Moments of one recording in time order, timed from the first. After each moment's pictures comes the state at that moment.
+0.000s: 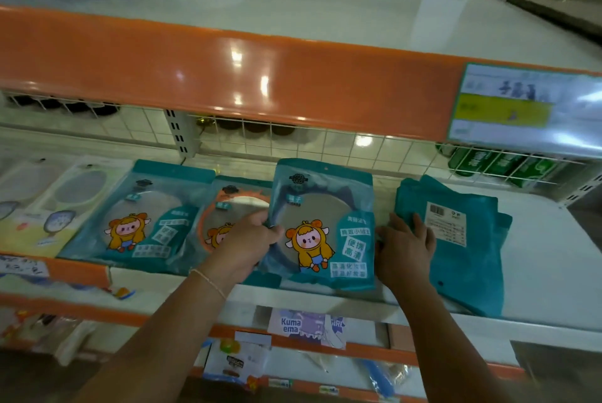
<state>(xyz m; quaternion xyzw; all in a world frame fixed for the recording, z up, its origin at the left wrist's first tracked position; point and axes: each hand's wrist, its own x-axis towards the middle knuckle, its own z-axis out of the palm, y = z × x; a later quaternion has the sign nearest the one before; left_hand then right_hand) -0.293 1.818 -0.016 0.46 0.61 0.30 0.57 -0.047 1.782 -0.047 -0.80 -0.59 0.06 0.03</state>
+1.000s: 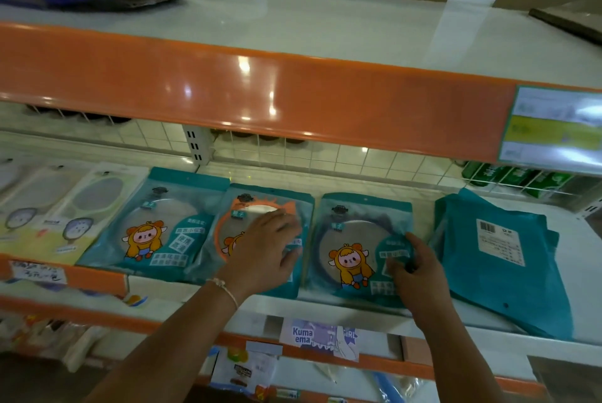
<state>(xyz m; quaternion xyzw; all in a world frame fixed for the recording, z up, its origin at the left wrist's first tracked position) -0.326 1.829 -0.048 0.86 0.46 0.17 0.10 -0.059 1.757 -0.046 -0.74 -0.37 0.37 0.42</state>
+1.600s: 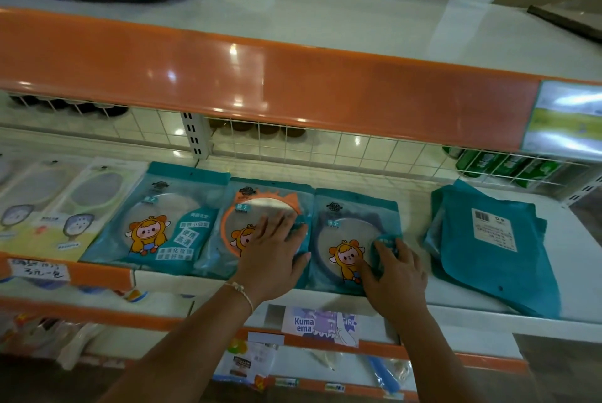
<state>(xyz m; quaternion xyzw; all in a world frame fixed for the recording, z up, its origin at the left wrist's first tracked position) -0.323 1.817 -0.077 0.87 0.49 0.06 0.04 -0.098 1.747 -0.061 -0.82 -0.55 0.14 0.08</state>
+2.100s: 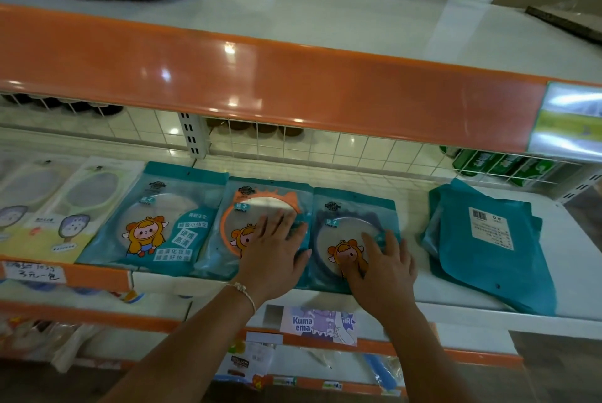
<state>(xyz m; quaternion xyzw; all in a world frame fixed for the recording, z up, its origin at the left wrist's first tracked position) -0.318 1.818 -0.077 0.86 0.50 0.07 0.04 -0.118 1.752 -0.053 -0.81 -0.58 0.10 0.05</state>
